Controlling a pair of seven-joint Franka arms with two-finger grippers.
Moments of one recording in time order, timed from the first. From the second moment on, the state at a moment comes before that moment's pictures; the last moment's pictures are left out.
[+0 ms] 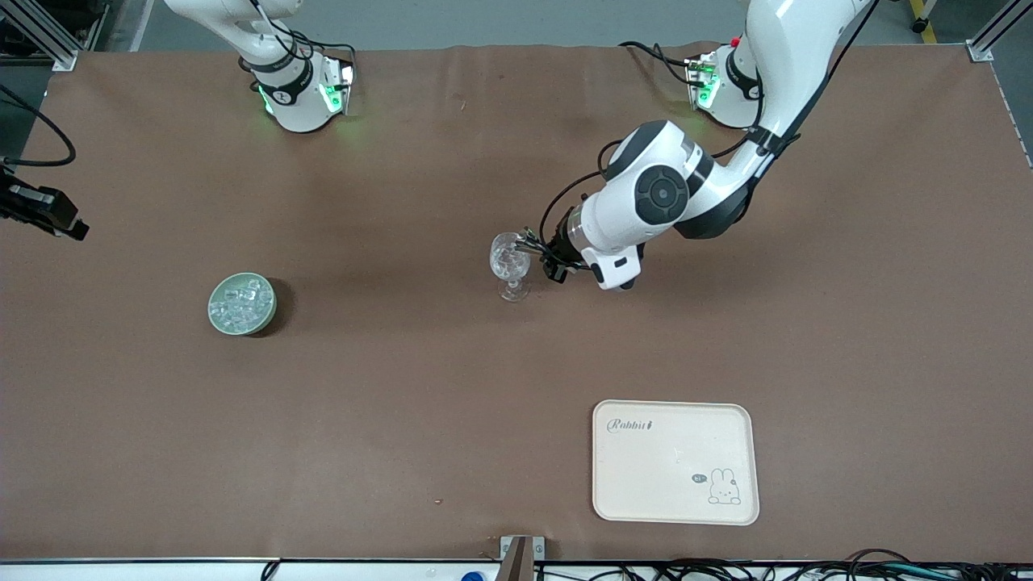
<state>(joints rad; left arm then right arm) -0.14 0.49 -0.63 -1.76 -0.14 2.24 -1.86 -0.01 0.03 -0.06 -1.49 0.02 1.54 0.14</state>
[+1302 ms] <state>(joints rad) -0.12 0.45 -0.57 -1.74 -0.39 2.20 -1.69 -0.01 0.03 -0.06 -1.49 0.02 1.54 0.14</state>
